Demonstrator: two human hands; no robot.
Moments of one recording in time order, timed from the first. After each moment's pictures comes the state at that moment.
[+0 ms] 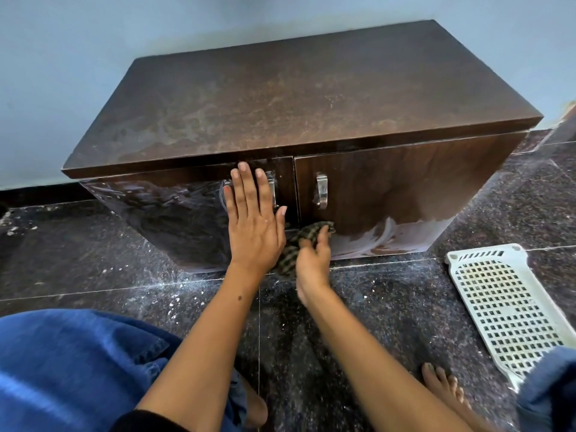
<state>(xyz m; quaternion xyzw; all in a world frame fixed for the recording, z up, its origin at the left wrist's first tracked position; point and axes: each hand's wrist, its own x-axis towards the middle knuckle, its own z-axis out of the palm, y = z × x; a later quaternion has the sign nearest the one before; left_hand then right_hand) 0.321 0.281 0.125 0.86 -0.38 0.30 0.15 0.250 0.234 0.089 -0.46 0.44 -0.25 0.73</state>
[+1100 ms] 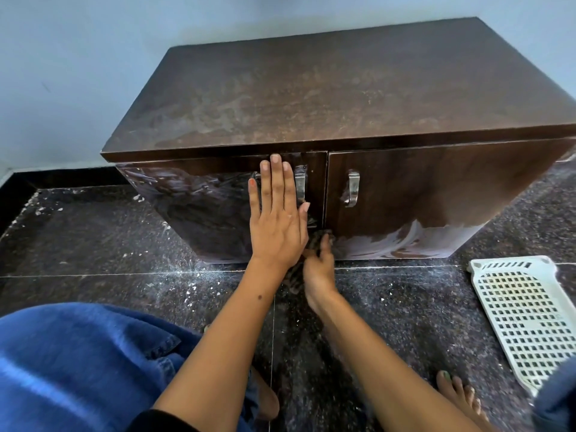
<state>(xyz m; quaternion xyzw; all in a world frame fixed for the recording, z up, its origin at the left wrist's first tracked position) 0.318 0.290 0.131 0.87 -0.37 0.30 0.14 0.249 0.255 0.078 -0.50 0.40 -0.17 0.75</state>
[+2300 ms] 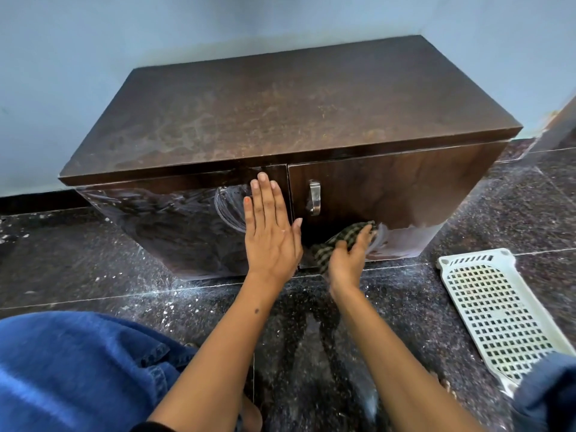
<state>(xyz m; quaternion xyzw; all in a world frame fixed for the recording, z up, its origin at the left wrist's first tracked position) 0.290 0.261 0.126 0.87 -0.37 0.29 0.13 0.216 0.178 0.083 -0.54 0.48 -0.32 0.61</state>
